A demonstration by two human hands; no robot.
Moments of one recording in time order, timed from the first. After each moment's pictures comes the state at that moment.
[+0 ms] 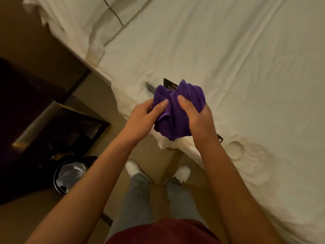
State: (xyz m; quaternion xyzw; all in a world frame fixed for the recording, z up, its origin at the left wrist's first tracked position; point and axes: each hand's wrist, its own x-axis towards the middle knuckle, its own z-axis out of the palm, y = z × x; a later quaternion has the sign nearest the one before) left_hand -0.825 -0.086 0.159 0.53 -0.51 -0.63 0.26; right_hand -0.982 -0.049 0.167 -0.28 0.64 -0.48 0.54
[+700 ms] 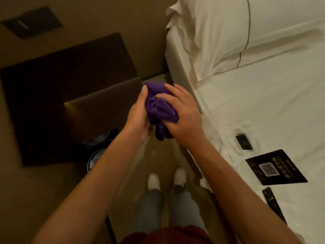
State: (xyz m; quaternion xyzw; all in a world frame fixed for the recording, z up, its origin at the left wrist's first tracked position) left_hand -0.448 -0.168 0.137 0.56 -0.01 -0.62 0.56; right_hand -0.590 -0.201 0.142 -0.83 0.40 -0.27 0.28
